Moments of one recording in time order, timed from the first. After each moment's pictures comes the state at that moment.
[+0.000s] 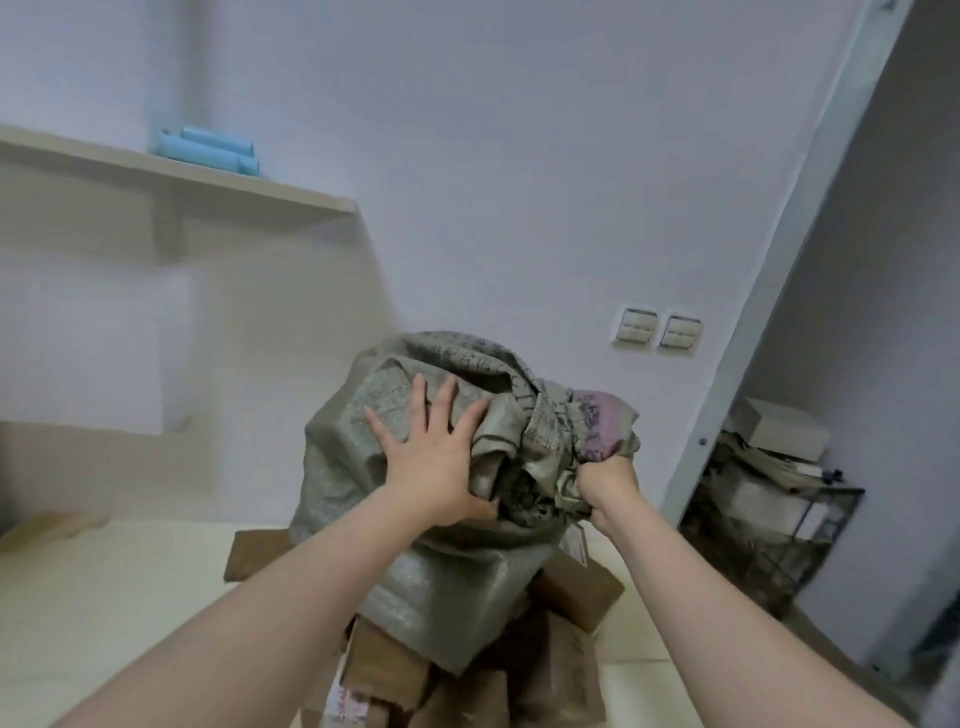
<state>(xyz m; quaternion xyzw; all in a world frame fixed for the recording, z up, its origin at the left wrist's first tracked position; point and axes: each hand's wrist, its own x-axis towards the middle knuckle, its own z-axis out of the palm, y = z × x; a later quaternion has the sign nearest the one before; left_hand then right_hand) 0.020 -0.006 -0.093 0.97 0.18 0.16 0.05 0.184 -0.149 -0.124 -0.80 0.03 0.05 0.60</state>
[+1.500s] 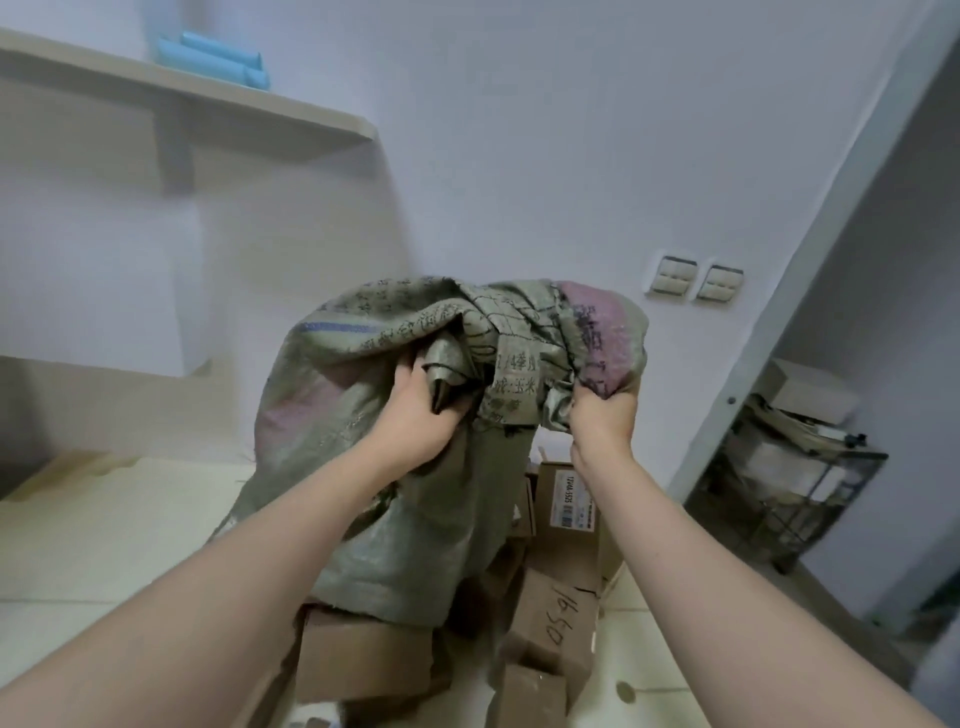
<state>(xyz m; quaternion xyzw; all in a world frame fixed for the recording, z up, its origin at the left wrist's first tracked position) 0.003 0.034 -0.117 0.85 0.18 0.25 0.44 0.141 -0.104 -0.114 -0.66 -0.07 -0.09 0.74</state>
